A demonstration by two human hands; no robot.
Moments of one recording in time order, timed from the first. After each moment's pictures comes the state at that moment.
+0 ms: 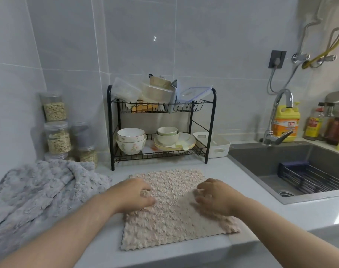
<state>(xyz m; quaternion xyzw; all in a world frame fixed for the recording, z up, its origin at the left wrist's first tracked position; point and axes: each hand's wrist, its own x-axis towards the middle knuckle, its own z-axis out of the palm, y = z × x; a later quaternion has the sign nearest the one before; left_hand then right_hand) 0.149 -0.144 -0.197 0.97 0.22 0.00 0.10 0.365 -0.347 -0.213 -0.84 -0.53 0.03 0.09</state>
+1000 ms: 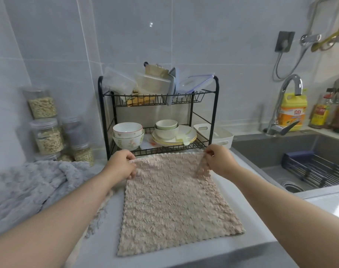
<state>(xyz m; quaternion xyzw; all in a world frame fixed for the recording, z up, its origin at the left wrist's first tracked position) 0.188 -0.086 -0.179 0.82 0.39 0.24 0.35 0.416 -0.289 -0.179 -0.84 -0.39 0.00 0.37</state>
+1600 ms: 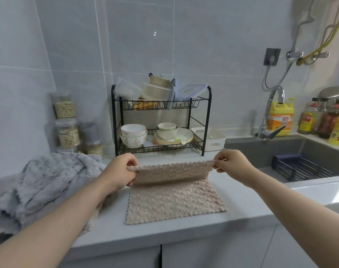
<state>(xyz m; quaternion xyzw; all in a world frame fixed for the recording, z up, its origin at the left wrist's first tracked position) 0.112 -0.166 -0.160 0.86 0.31 0.25 0.32 0.372 -0.391 -0.154 -0.81 -0.39 0.05 0.44</state>
